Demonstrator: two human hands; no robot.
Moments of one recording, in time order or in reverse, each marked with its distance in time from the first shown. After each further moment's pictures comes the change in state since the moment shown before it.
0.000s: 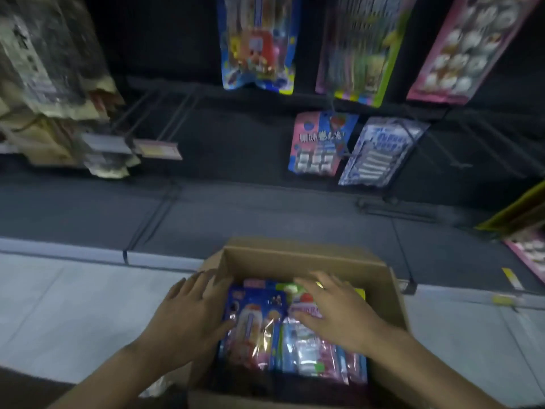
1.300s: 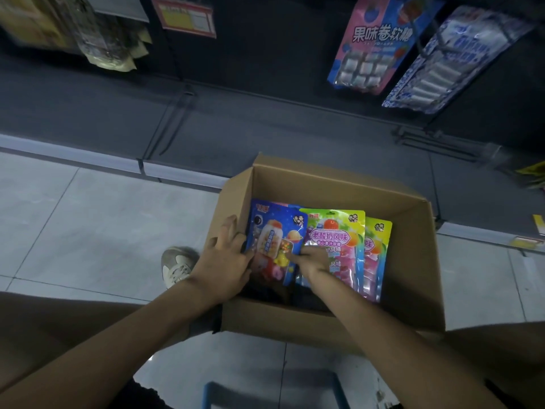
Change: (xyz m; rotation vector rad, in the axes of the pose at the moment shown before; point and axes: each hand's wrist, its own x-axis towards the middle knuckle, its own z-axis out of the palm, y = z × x) left_hand -0.026 -0.013 0.098 0.150 -0.379 0.025; right_hand 0.088 -0.035 0.210 1.066 0.068 0.856
